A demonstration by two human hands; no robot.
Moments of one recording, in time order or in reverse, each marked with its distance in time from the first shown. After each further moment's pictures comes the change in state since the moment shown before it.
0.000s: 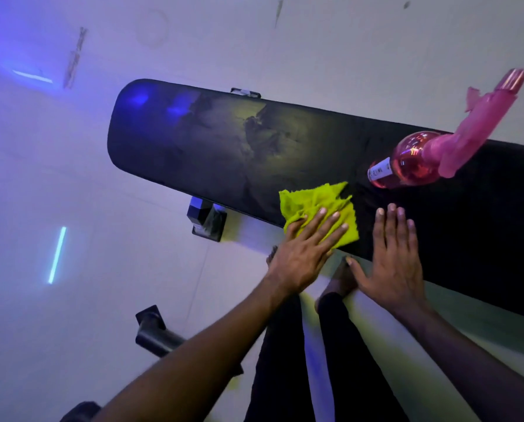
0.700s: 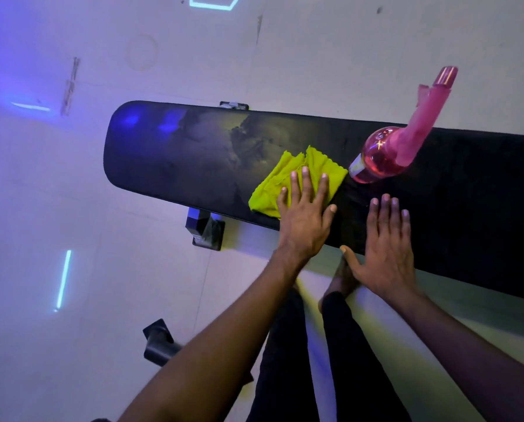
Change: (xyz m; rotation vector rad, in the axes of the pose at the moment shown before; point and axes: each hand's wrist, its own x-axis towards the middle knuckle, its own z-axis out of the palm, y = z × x) left_hand 0.066 0.016 -0.039 -0.068 0.020 -0.374; right_hand 0.003 -0.006 -0.023 -0.003 -0.075 0.128
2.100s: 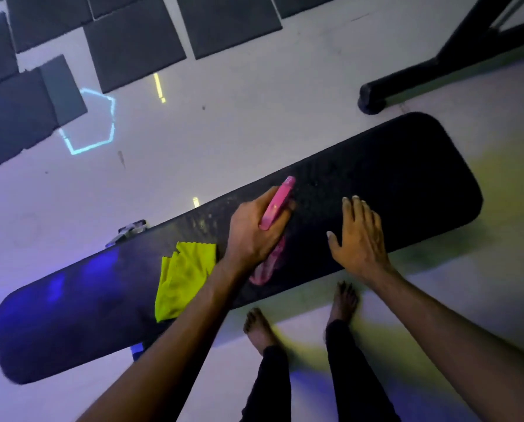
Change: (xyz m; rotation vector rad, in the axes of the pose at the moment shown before) left_hand 0.042 0.186 -0.109 -0.521 -0.071 0.565; right_hand -0.043 0.155 -0.076 0.295 0.077 0.618
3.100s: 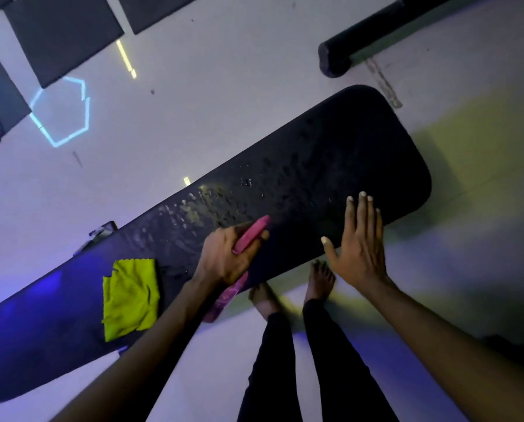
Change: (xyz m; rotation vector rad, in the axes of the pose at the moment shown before) left_hand 0.019 0.003 0.103 0.284 -0.310 -0.045; right_hand -0.004 0.143 0.030 0.071 0.004 0.083
